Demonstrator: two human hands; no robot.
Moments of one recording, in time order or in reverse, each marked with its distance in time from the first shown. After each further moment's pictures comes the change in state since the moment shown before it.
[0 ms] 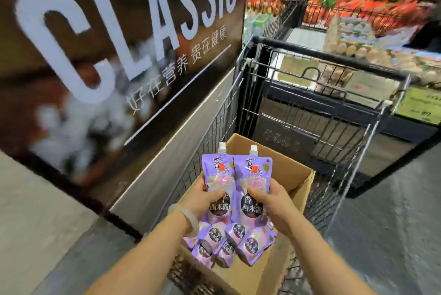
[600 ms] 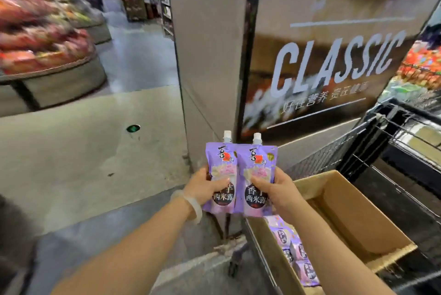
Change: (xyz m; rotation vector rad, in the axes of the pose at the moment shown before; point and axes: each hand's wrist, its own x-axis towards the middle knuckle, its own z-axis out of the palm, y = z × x) left_hand -0.269 -0.044 -0.099 -0.180 0.586 0.344; right_hand -0.174 -0.027 0.163 -0.207 -0.624 -0.163
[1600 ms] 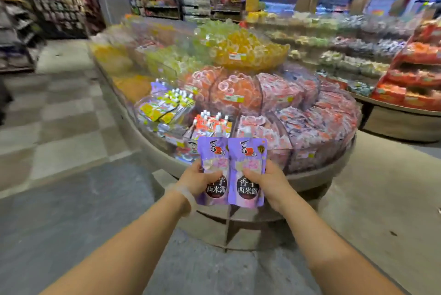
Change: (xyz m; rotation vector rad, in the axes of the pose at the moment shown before) left_hand -0.686 -0.134 -0.519 -0.498 1.369 0.225; right_hand -0.465 0.133 0.720 -0.305 -1.402 -0.008
